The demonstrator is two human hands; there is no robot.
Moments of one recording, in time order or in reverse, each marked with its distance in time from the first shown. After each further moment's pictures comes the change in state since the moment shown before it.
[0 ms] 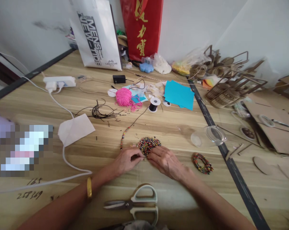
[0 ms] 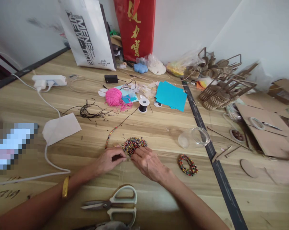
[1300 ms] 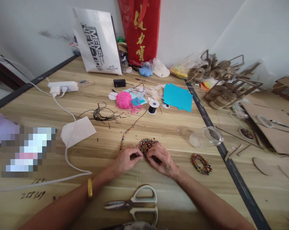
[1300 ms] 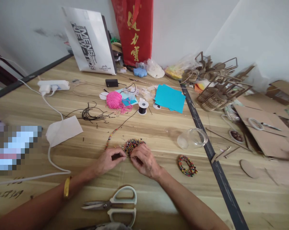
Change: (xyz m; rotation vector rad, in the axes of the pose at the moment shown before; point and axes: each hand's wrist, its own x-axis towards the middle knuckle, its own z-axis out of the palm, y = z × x) left_hand 0.003 0.009 -0.004 -0.014 0.031 -0.132; right_hand 0.002 0.010 0.031 0.365 0.444 -0.036
